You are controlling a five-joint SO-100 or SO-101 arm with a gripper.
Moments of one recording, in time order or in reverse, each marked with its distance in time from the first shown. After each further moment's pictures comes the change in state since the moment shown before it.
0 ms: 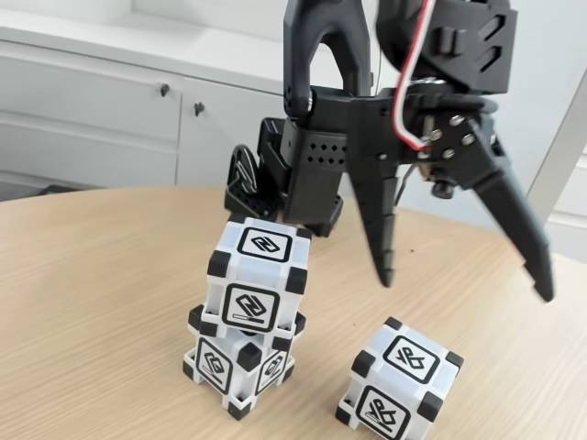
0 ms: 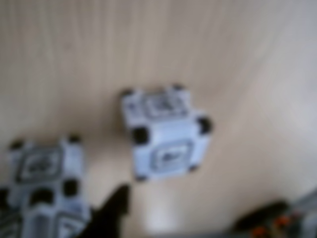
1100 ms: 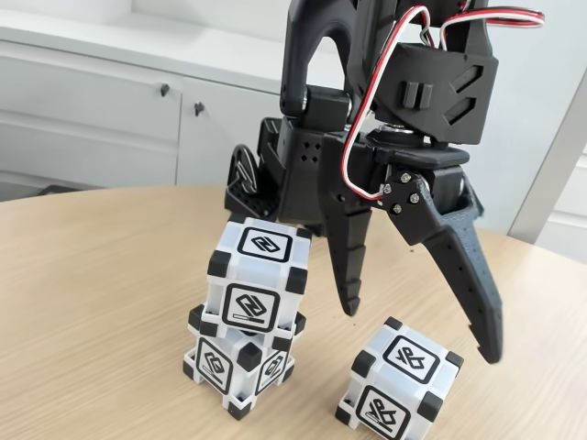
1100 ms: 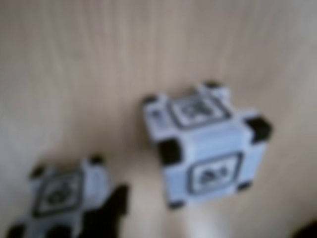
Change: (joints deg) arm 3.9 -9.6 0.0 -4.9 7.0
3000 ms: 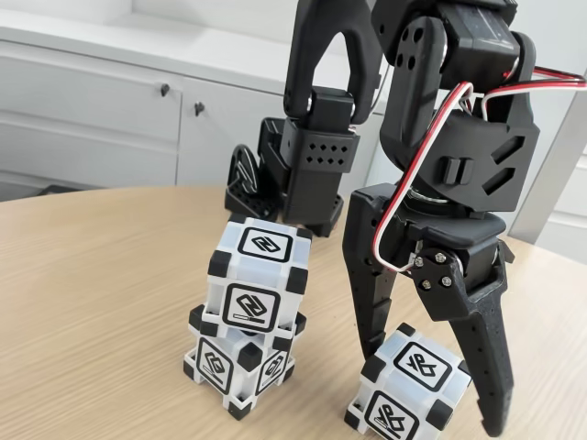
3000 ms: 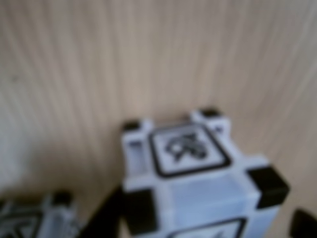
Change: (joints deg) arm -4.4 -18.8 -9.6 -3.1 4.0
